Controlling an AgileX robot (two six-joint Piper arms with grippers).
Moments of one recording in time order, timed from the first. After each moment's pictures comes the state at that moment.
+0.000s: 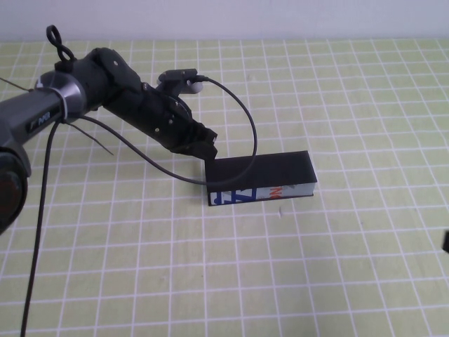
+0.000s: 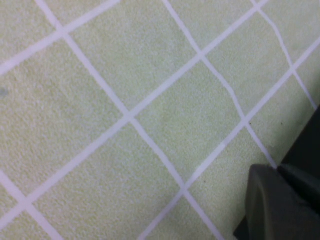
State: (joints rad) right arm 0.06 0.71 -0.51 0.69 0.68 -0.30; left arm -0.29 2.28 -1.84 -0.74 0.98 0.68
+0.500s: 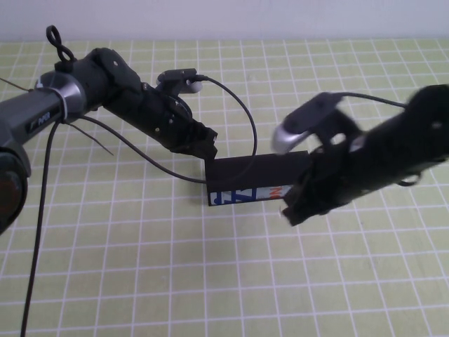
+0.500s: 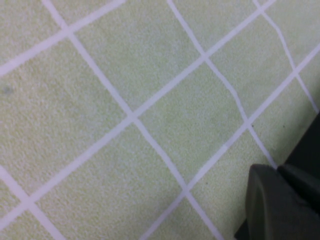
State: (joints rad) right arm 0.51 1.59 -1.14 0.44 0.68 -0.52; left arm -0.29 2.28 -1.84 -0.74 0.97 0.67
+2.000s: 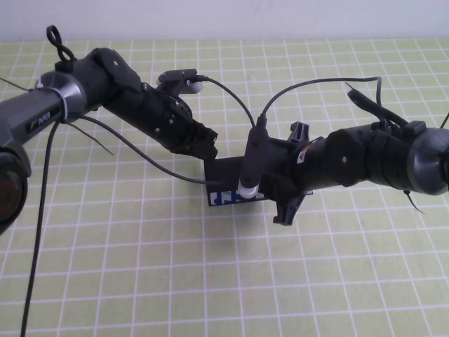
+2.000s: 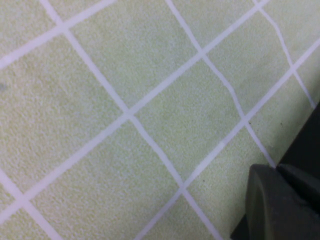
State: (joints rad) right arm 0.56 1.93 -1.25 0.25 0.27 -1.08; left arm -0.29 2.28 -1.84 -0.74 0.98 0.67
